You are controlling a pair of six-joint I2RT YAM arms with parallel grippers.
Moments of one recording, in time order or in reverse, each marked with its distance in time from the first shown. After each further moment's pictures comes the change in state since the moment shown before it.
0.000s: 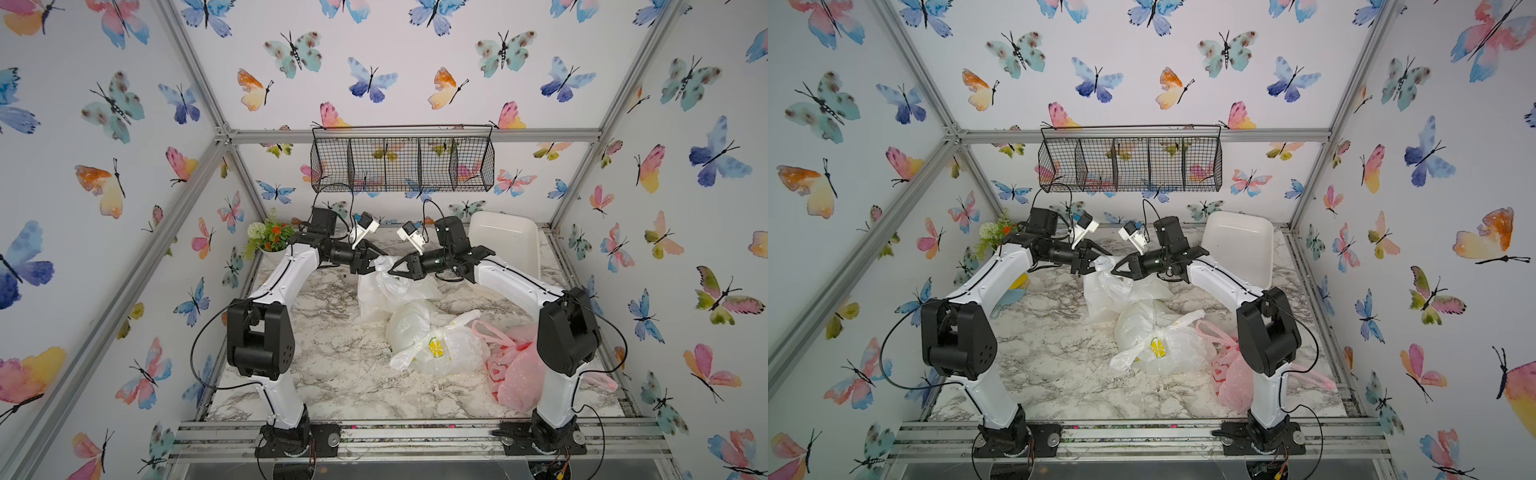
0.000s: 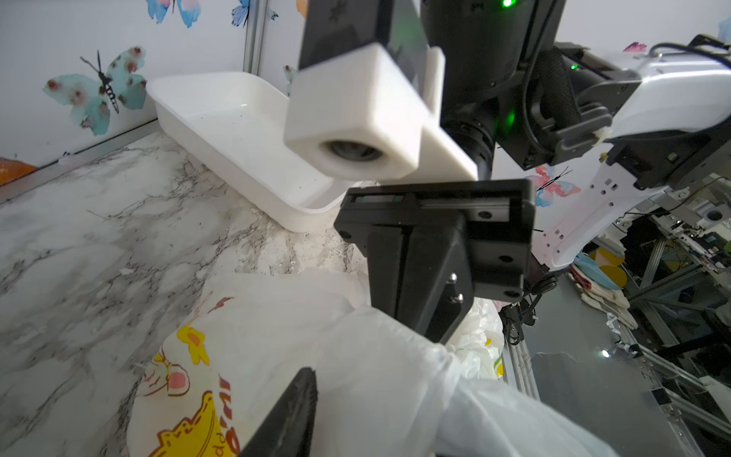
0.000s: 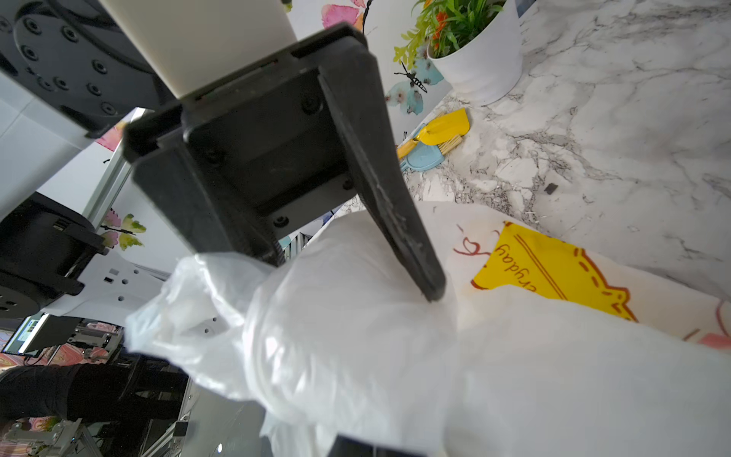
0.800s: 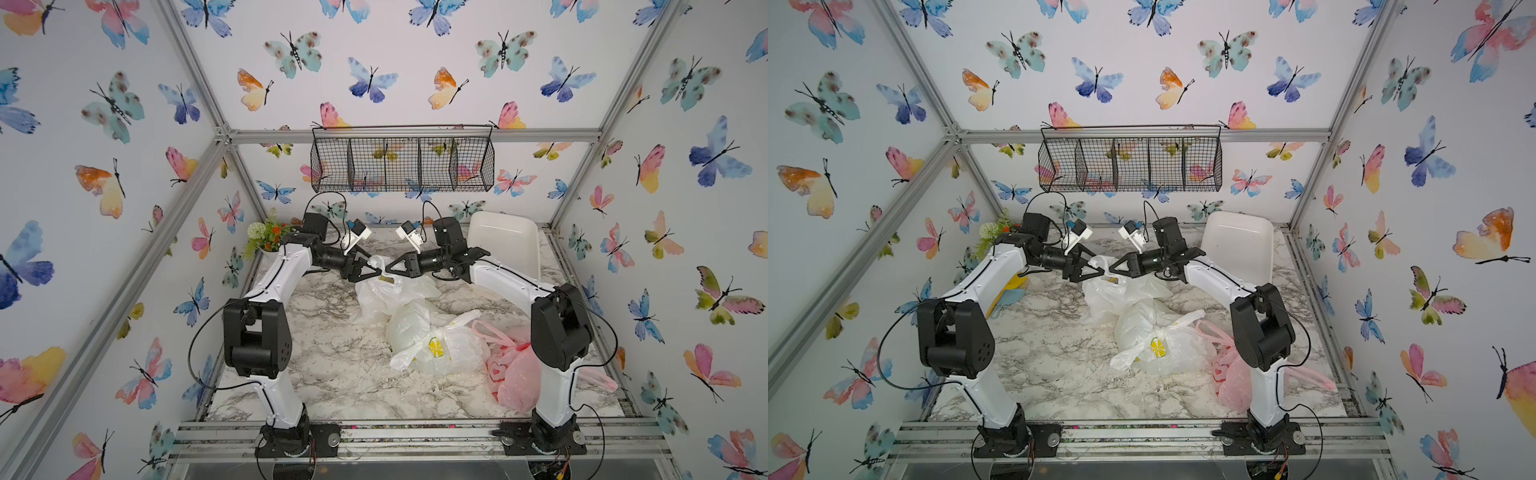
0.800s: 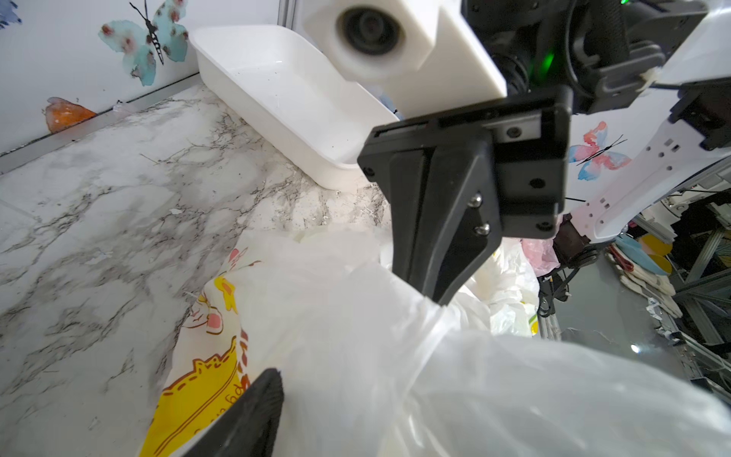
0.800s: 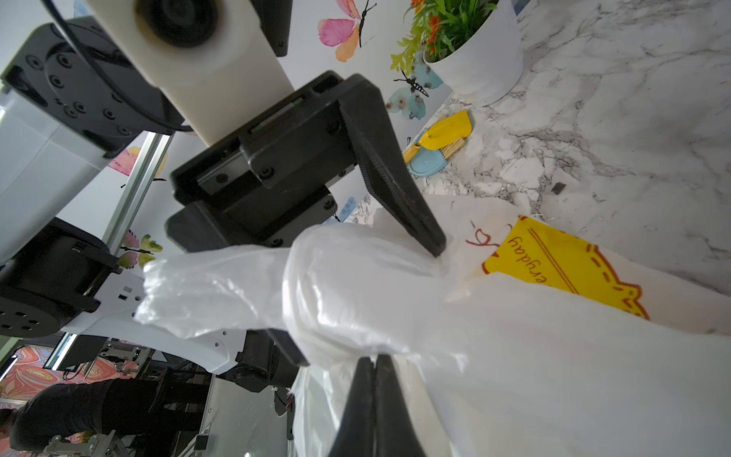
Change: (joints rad) left arm 0.020 0.004 -0.011 -0.125 -0.078 0.151; right arm 0.000 0.042 0.006 0.074 -0.026 0.088
